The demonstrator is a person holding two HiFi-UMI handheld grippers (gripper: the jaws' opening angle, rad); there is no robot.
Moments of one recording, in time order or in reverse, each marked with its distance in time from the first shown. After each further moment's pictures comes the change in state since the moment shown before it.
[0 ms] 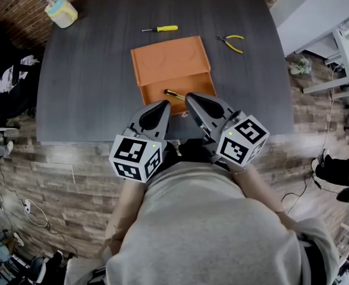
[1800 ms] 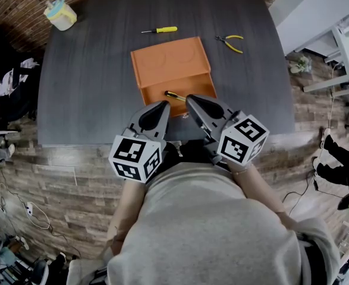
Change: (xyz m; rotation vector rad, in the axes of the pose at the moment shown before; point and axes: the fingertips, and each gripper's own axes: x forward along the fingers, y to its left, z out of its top) left arm 0.001 0.004 0.000 -0.005 0.001 -0.007; right arm 0.001 -0.005 -0.007 0.032 0.025 -0.014
